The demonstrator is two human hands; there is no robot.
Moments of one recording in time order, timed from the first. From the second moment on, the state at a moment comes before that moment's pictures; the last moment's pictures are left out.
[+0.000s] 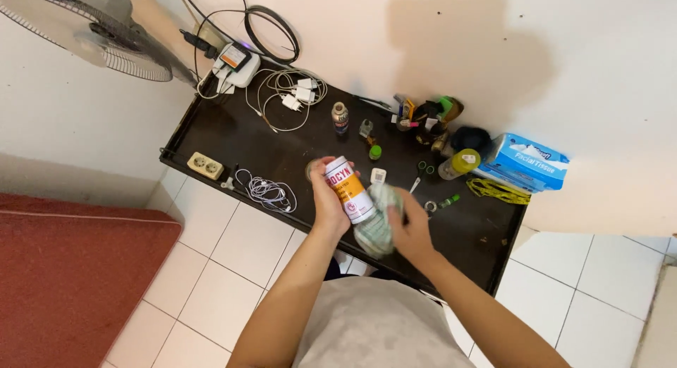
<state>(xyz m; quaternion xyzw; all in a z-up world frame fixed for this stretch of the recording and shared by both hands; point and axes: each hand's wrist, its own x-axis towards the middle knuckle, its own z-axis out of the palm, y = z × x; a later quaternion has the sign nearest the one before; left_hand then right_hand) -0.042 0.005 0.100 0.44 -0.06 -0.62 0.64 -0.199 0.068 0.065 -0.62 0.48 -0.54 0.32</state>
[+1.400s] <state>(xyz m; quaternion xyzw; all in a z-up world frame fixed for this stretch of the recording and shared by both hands) -0.031 0.050 0.166 0.43 -0.74 -0.31 0.41 -0.178 0.059 0.114 -0.04 0.42 -0.46 0.78</state>
